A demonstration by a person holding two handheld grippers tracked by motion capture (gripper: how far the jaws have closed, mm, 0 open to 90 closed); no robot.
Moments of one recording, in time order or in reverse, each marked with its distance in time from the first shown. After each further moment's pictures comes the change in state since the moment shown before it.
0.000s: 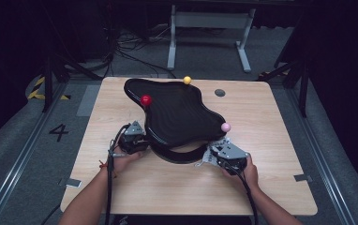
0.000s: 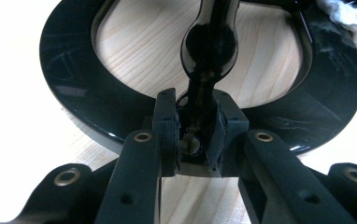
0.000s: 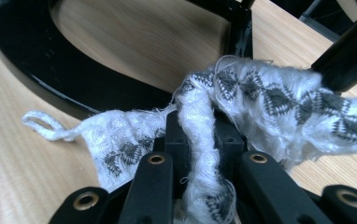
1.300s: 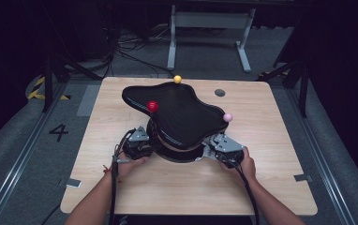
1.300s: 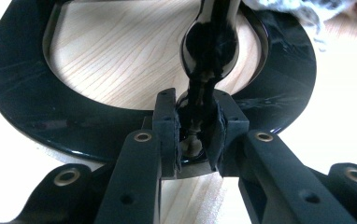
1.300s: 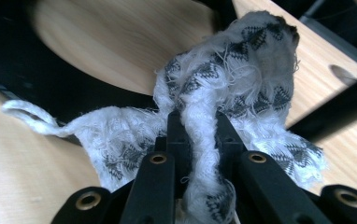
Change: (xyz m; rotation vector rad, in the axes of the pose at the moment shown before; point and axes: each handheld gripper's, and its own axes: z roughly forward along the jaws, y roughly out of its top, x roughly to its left) left arm -0.022 -0.002 0.004 -0.018 -0.050 0.025; right arm -0.012 0.007 0.018 0.026 -0.012 -0.041
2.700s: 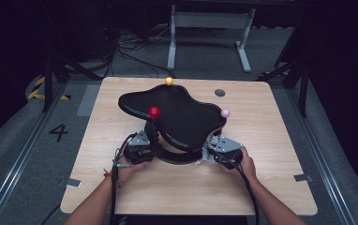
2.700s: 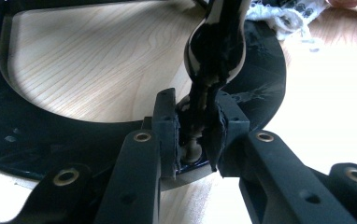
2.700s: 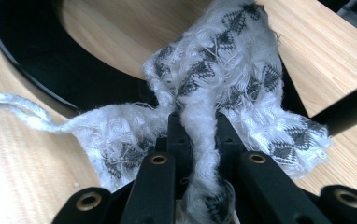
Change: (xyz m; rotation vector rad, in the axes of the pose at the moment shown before) left arm -0.012 -0.005 -0.001 -0.017 -0.064 -0.002; right arm 0.004 0.004 -0.002 0.017 0.122 -0.010
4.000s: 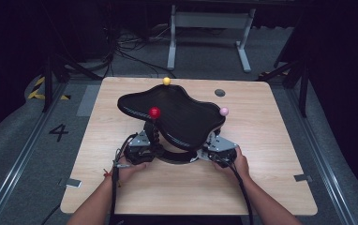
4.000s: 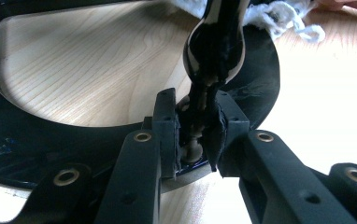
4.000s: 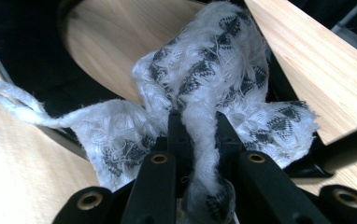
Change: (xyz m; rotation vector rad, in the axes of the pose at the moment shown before) left arm -0.001 0.000 0.000 0.005 -0.007 0.023; right arm 0.005 0.009 0.013 -0.048 -0.015 -0.005
